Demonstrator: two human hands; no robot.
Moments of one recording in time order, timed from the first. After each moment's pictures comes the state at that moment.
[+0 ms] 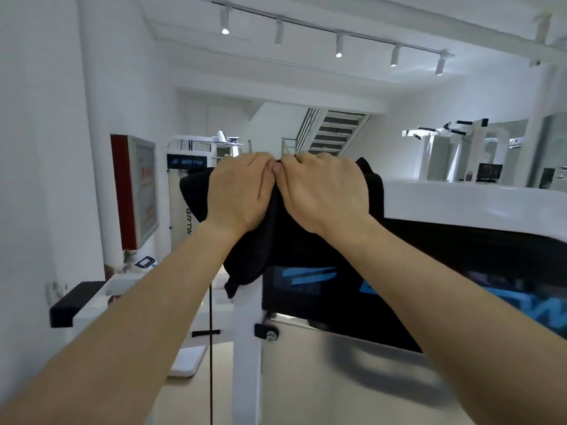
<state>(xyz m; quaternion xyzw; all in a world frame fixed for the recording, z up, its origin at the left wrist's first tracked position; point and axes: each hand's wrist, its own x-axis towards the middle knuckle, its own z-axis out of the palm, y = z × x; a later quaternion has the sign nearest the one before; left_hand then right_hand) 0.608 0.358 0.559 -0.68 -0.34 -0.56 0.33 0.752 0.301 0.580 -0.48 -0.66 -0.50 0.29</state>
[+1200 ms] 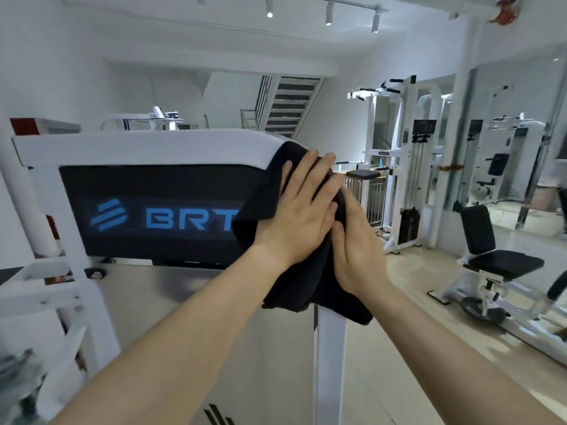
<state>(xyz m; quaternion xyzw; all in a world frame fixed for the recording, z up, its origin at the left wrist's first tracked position) 0.996 0.197 0.470 -0.78 -0.22 -0.48 0.34 1.124 0.150 0.417 -0.47 -0.67 -0.12 0.56</state>
